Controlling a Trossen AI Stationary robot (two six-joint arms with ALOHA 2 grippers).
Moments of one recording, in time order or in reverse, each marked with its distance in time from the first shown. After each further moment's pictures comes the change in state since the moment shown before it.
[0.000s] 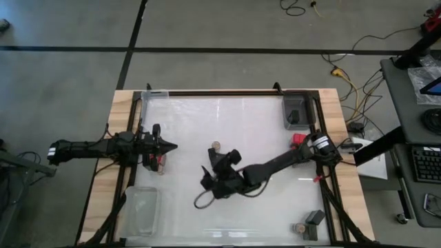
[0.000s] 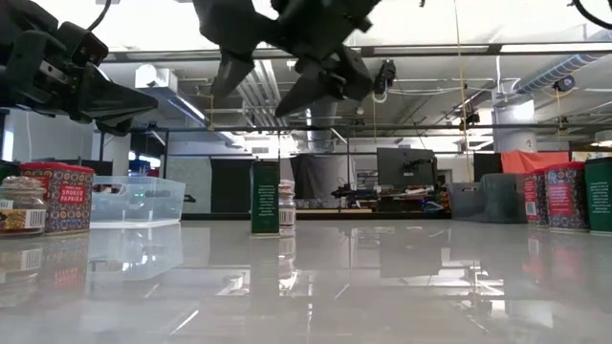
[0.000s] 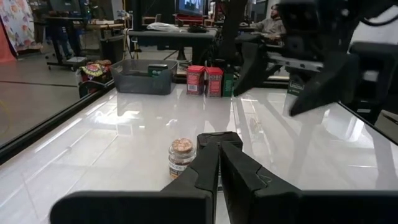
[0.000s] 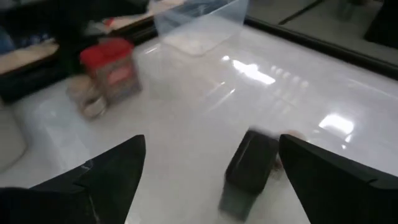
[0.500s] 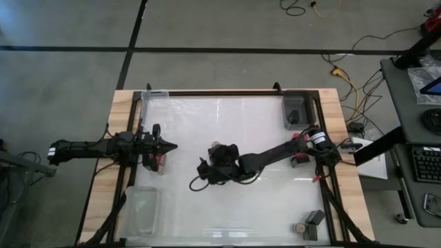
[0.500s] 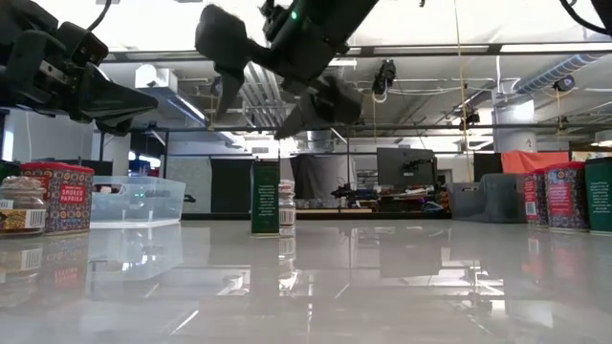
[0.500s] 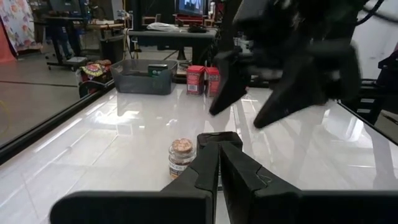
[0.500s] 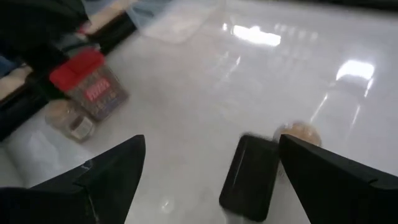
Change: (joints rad) left arm 0.000 0.000 0.000 0.000 0.000 0.000; right arm -0.118 0.016 0.017 -0.061 -0.173 0.212
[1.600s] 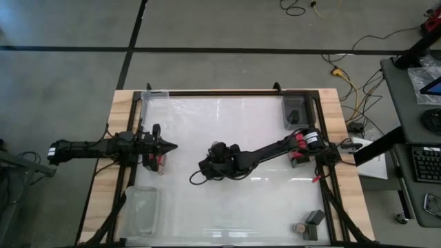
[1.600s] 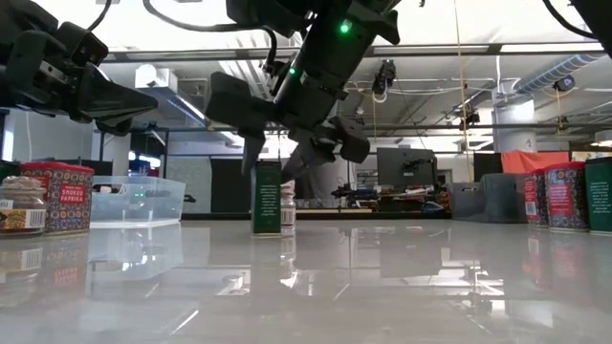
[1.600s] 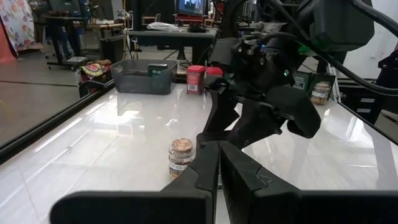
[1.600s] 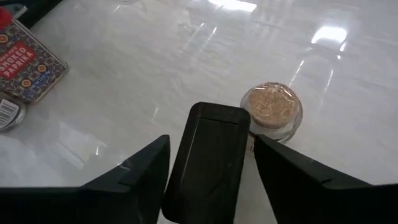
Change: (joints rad) left arm 0.000 0.001 0.000 0.000 0.000 0.000; right arm -0.036 0.066 0.008 -0.098 -0.048 0.115
